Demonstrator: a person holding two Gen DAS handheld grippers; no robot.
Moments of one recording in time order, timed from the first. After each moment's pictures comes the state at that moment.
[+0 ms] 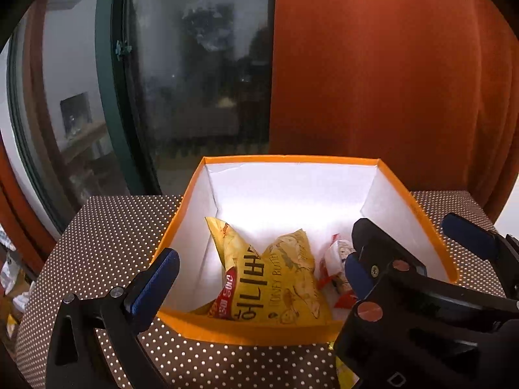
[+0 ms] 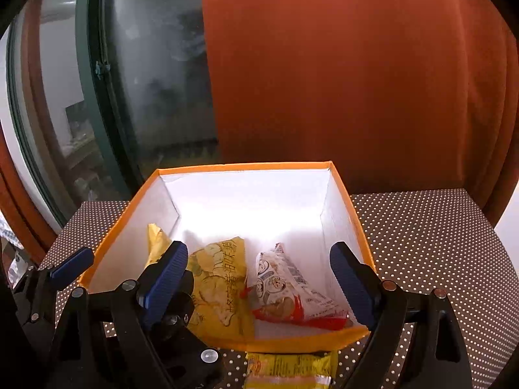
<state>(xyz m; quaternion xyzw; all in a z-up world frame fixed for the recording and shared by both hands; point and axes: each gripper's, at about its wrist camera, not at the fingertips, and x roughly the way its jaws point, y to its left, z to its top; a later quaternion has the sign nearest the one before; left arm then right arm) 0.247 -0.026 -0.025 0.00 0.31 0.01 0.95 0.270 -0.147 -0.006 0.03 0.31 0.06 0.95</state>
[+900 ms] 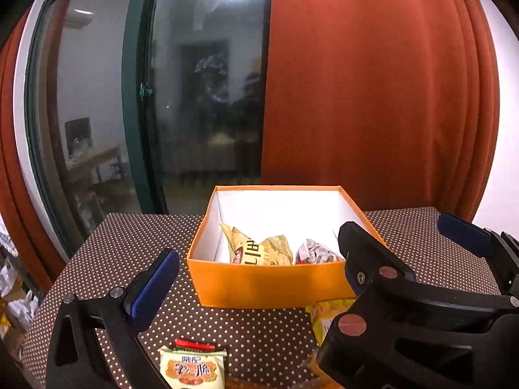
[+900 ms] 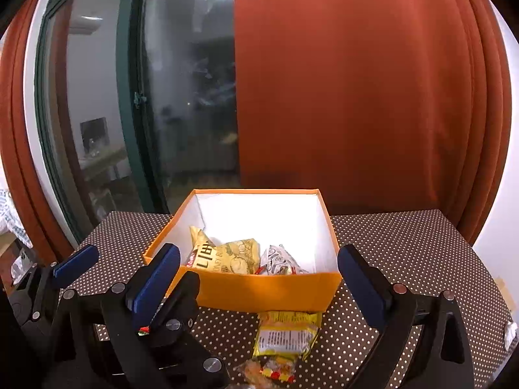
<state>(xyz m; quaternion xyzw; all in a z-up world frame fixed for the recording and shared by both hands) 0.115 -0.021 0.024 0.00 0.23 -0.01 0.97 0.135 -0.144 0.047 0.02 0.23 0.07 0.97</state>
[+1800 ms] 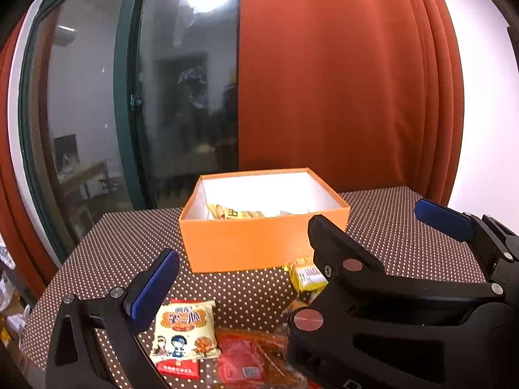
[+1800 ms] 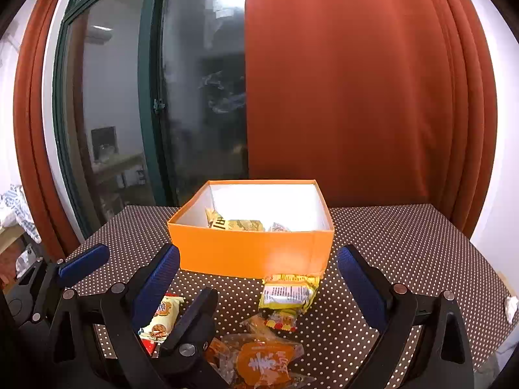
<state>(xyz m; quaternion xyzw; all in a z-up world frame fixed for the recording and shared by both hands) 0.029 -0.037 -0.010 0.03 0.21 -0.06 0.98 0.047 -0.155 0.017 0.02 0.19 0.08 0.98</state>
